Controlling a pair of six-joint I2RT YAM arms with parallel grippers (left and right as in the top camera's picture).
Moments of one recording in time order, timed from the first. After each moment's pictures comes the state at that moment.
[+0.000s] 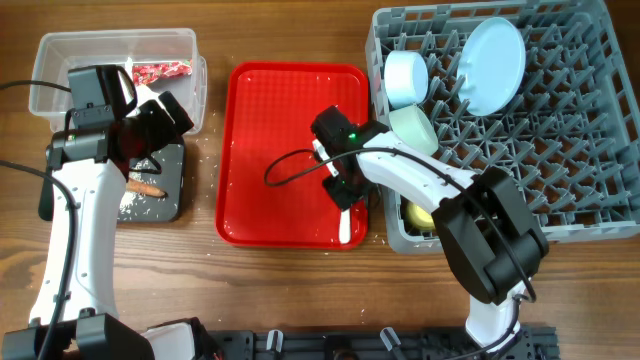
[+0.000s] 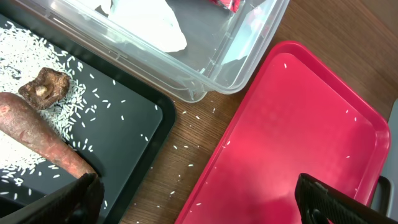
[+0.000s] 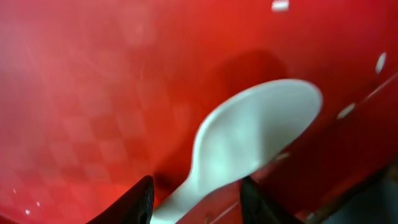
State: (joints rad) left arm 0.17 1.45 1.20 -0.77 0.10 -0.43; right arm 0.64 2.00 1.32 -0.87 -0.04 0.02
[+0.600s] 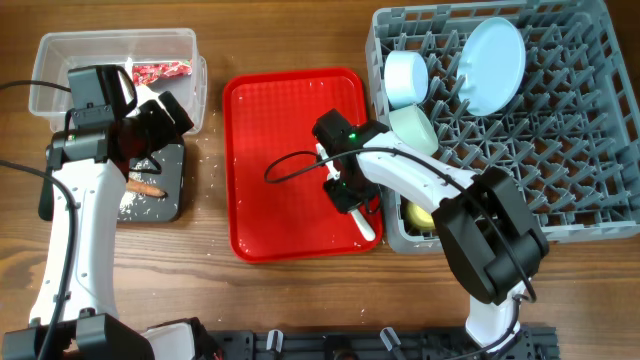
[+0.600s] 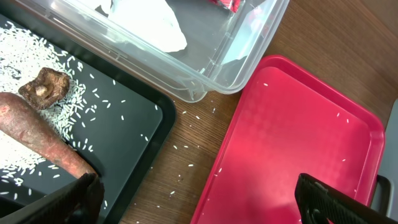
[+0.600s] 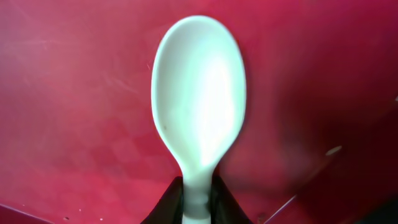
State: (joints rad) left arm 0.17 1.45 1.20 -0.77 0.10 -0.43; right arm 0.64 2.00 1.32 -0.92 -0.08 0.08
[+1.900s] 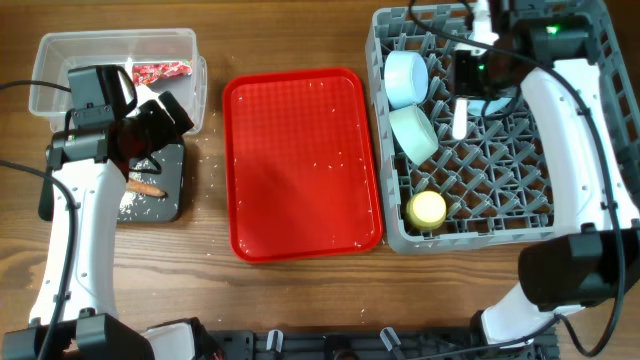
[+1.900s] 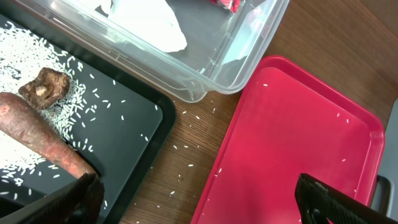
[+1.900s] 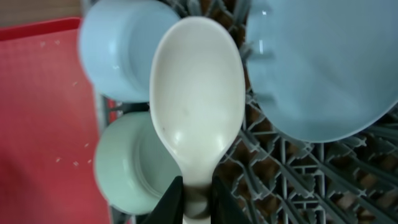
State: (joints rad) left arm 0.17 1.45 1.20 -0.77 0.10 -0.43; right arm 0.07 1.82 1.85 -1.24 -0.04 0.10
